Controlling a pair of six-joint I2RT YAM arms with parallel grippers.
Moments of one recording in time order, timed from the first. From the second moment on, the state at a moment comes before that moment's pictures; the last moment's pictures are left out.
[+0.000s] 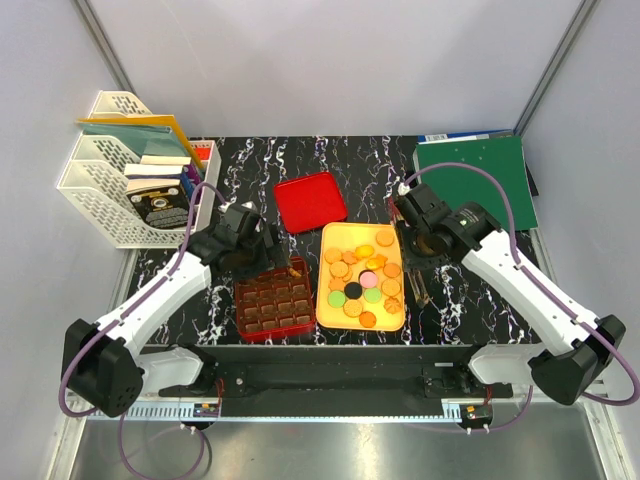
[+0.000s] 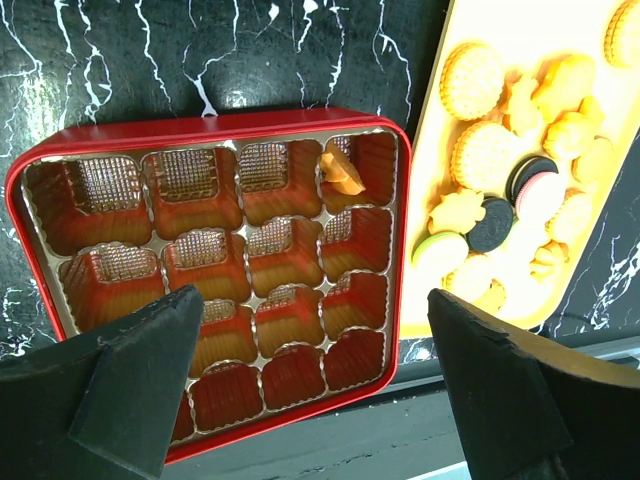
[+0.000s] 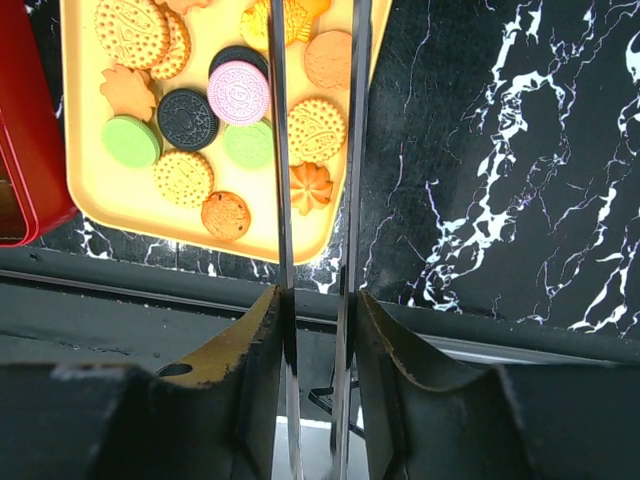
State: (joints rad) left arm -0.50 1.19 0.92 -0.72 0.03 -0.74; right arm 0.66 1.27 1.36 -1.22 0.19 0.45
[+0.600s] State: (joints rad) left arm -0.50 1.16 0.89 -0.72 0.03 -0.75; right arm 0.66 1.23 1.37 -1.26 0.15 0.48
